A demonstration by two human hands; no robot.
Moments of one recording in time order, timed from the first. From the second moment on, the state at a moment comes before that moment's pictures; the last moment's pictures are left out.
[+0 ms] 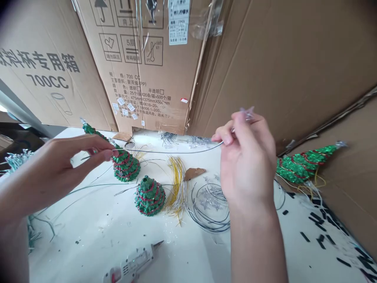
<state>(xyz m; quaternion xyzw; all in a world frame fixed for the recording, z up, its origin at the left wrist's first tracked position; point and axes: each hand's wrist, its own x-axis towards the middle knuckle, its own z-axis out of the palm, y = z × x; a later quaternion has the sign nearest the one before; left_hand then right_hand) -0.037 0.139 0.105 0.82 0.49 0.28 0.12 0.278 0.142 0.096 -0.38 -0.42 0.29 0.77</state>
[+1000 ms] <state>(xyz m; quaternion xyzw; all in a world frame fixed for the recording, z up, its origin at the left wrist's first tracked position) -0.013 0.143 0.092 0.83 0.42 0.20 0.31 0.231 0.137 0.055 -0.37 -0.71 0.49 0.33</state>
